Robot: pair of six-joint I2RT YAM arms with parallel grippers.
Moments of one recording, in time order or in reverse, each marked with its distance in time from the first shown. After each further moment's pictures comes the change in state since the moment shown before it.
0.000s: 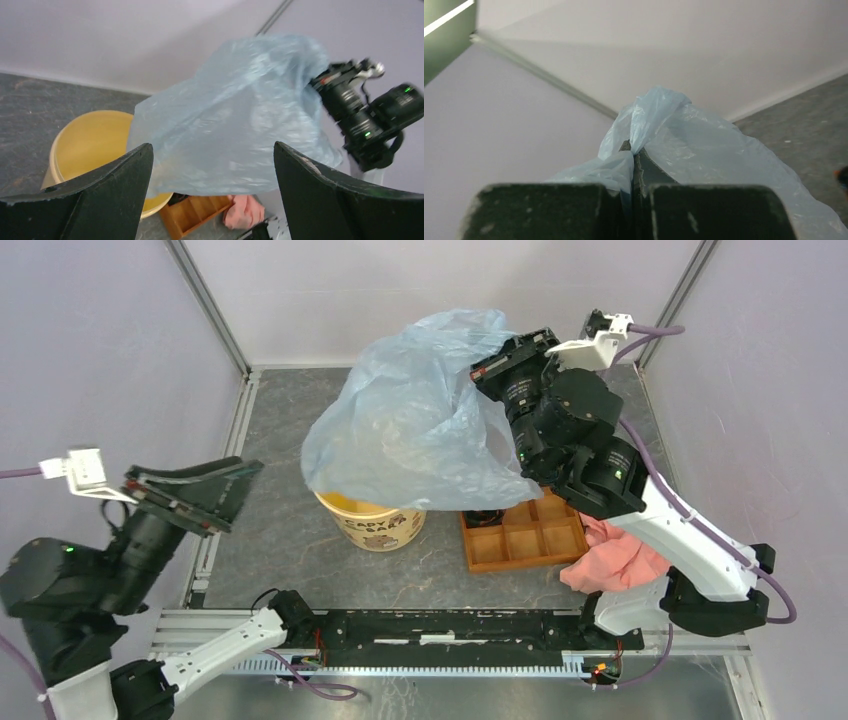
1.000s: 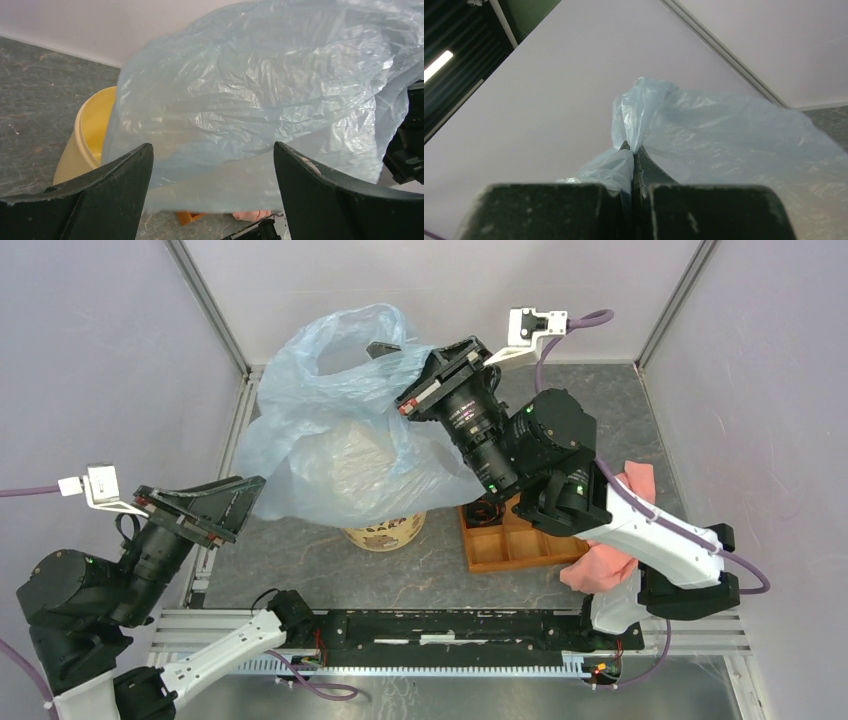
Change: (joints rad) left arm 0.000 -0.079 -0.043 -0.093 -0.084 -0.064; right arm 0.222 0.151 0.167 0.171 -0.198 -0.108
